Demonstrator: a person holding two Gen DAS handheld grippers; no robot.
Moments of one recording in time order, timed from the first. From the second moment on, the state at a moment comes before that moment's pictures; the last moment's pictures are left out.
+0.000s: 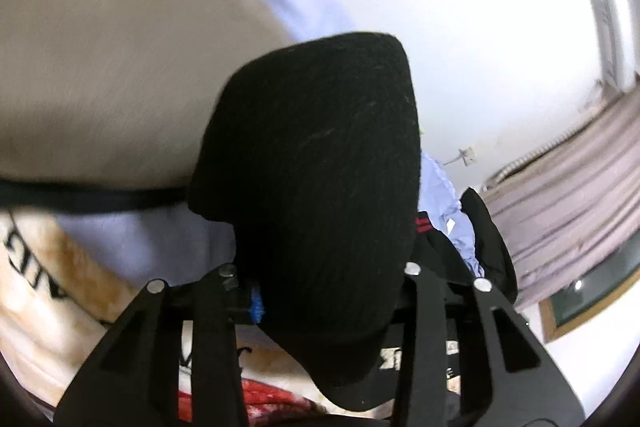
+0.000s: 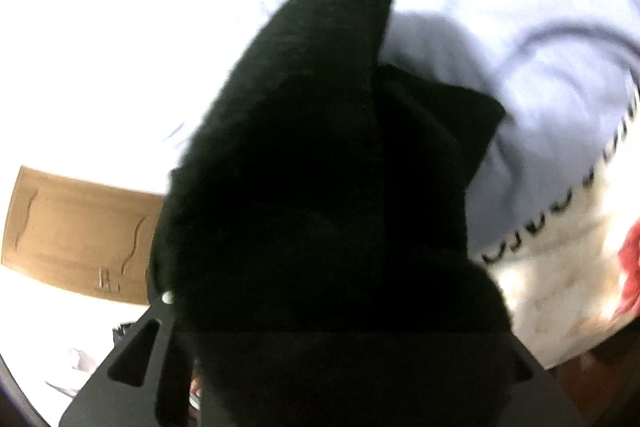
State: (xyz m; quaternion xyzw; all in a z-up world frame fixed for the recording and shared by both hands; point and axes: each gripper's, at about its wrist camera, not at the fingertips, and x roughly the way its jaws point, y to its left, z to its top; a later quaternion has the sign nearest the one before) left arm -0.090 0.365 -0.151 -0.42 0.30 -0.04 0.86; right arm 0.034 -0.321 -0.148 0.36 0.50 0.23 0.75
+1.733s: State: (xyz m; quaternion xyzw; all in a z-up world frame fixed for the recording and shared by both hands) left arm -0.206 0.600 -0.048 -0.34 0.18 0.26 0.89; right arm 0.221 0.144 -0.074 0.09 0.44 0.58 0.68
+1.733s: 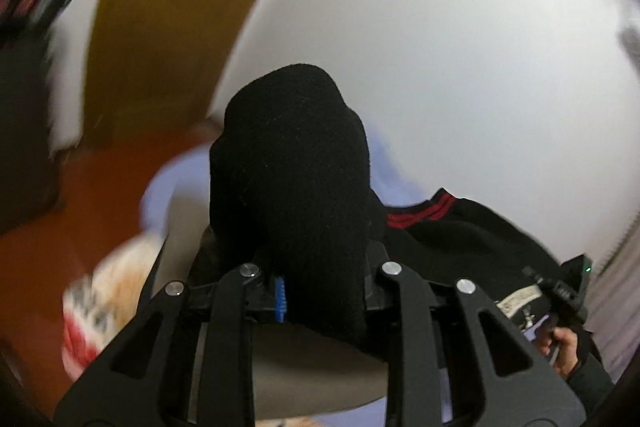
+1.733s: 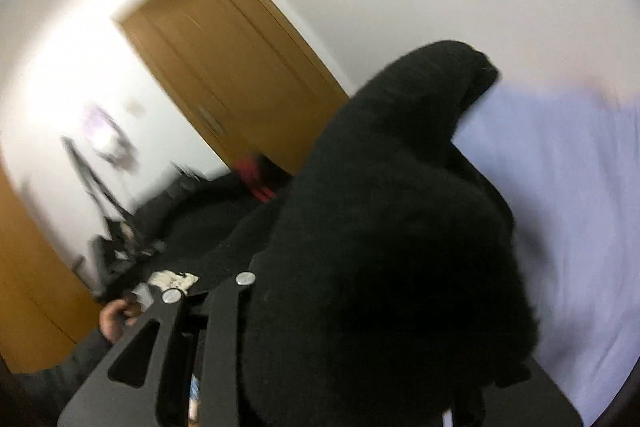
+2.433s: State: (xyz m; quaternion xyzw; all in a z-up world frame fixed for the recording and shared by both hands) left arm -0.273 0.525 -0.109 -0.23 0.30 0.27 0.88; right arm 0.185 0.032 -0.071 0.02 0.43 0.53 0.73
